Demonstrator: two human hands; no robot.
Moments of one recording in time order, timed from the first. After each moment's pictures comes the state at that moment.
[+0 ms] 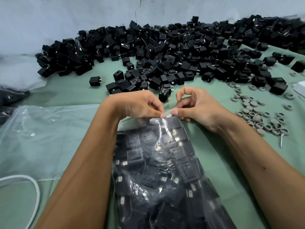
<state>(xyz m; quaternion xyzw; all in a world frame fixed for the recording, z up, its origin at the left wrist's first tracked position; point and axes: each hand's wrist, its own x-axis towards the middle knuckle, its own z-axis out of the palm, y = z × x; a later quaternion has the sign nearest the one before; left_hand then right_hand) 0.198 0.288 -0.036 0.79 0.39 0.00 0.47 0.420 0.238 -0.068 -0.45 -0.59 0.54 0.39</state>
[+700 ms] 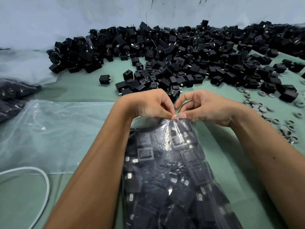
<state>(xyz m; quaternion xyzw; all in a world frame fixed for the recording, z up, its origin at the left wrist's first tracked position) 0.206 0.285 -0.036 0.82 0.40 0.04 0.42 0.426 0.259 -0.055 -0.45 -0.64 0.58 0.23</state>
